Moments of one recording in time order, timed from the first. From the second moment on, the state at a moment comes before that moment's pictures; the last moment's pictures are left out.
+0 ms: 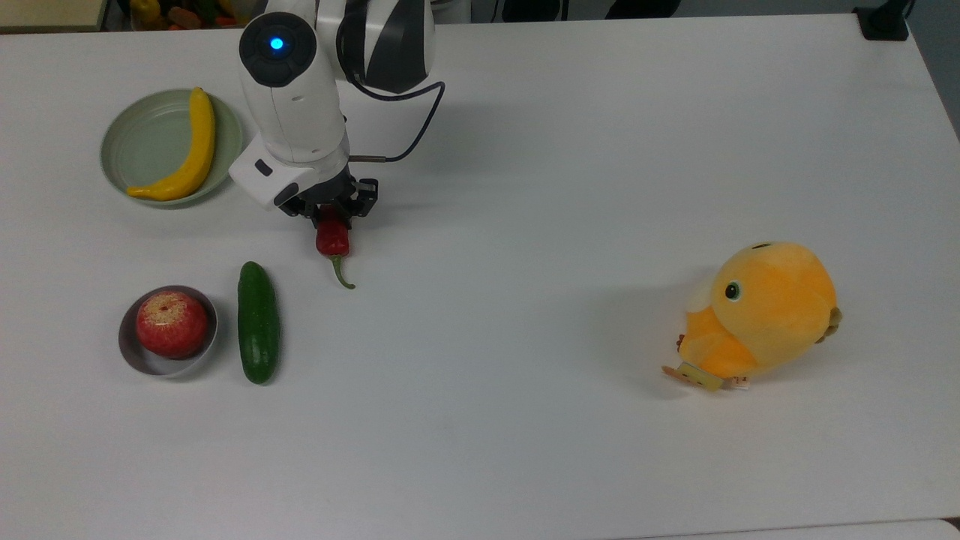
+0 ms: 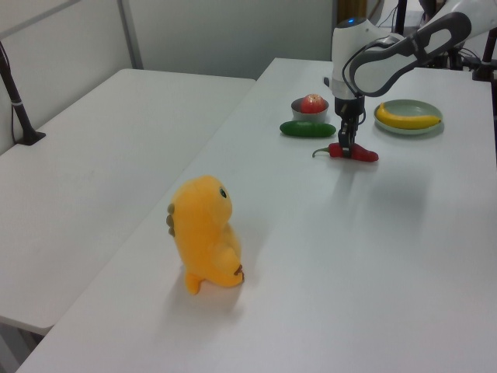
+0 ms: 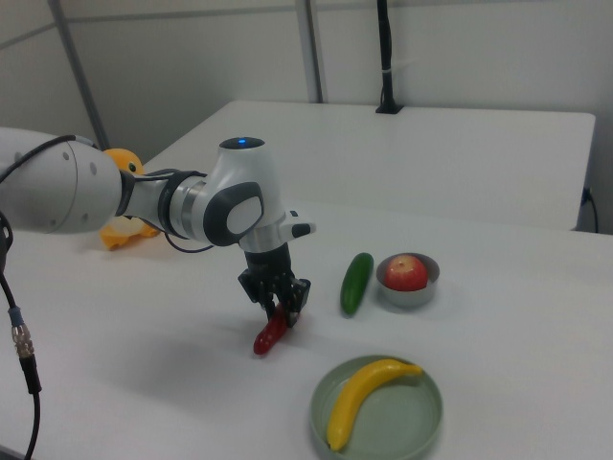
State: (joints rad) arm -0.01 0.41 -0.09 -1.80 -0.03 2.19 -0.14
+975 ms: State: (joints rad) arm -0.05 0.15 -0.14 -1.72 0.04 1.97 -0.22
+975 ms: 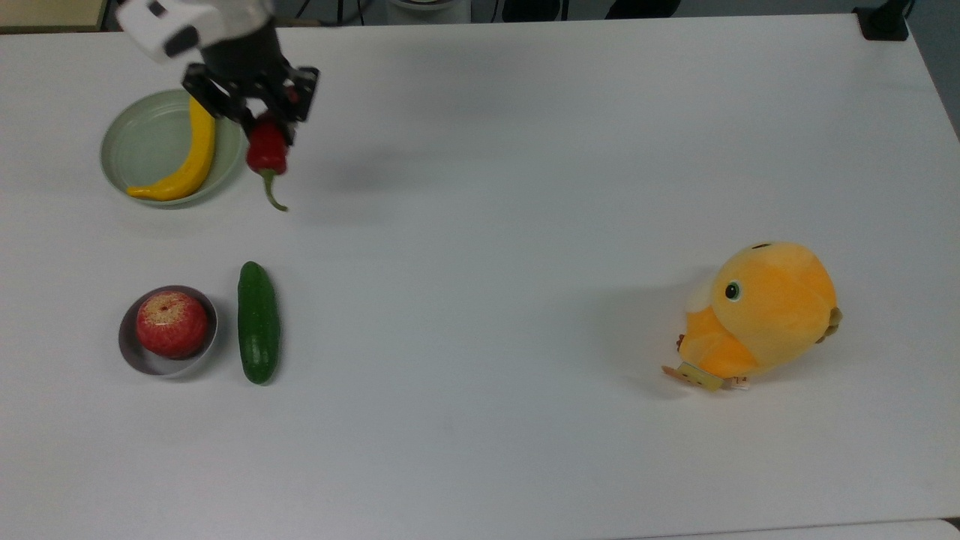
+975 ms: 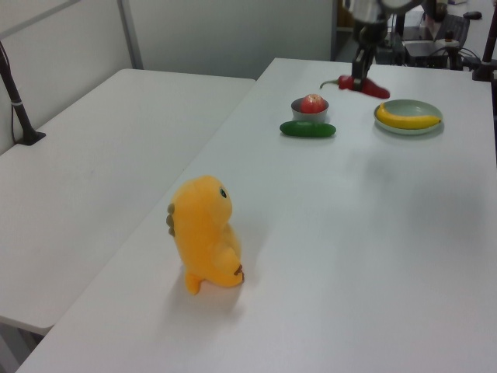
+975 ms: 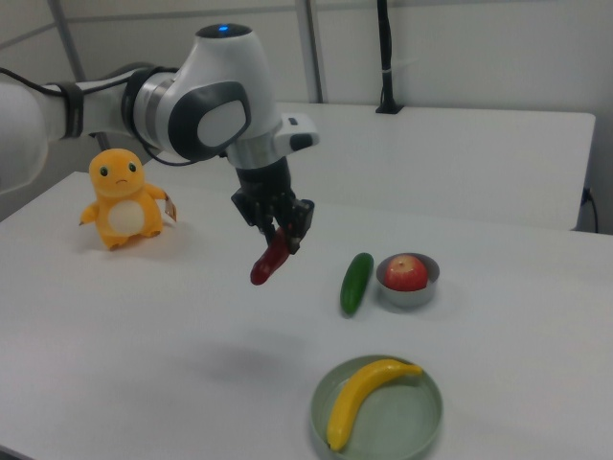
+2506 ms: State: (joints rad) arm -0.30 0.41 -0.43 -1.74 0.17 2.28 -1.01
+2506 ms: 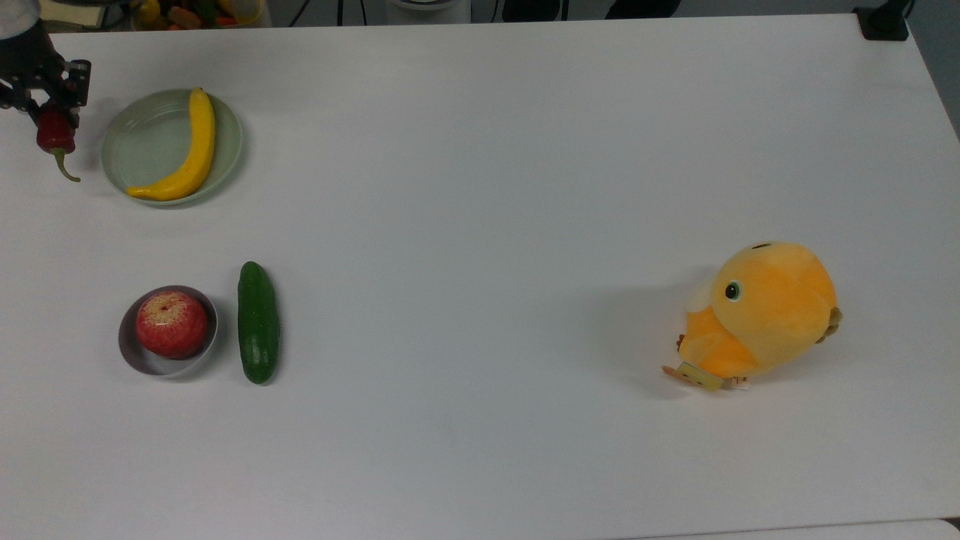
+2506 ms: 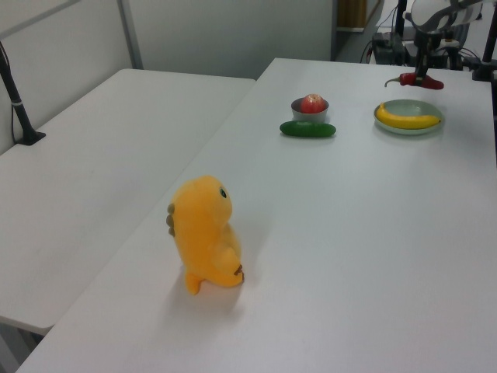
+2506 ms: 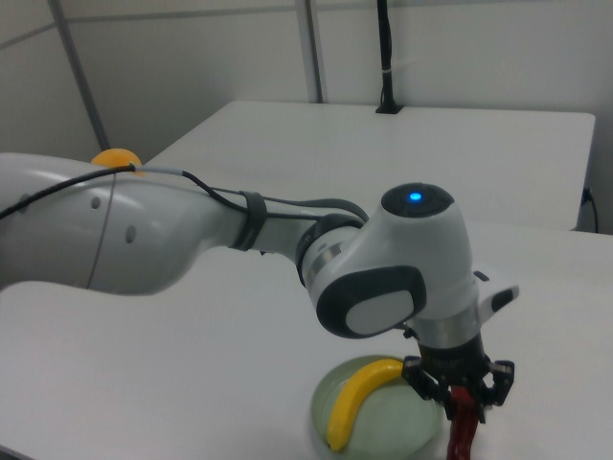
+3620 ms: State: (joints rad) arm -0.29 0.46 -0.42 -1.72 0.17 2.33 -0.96
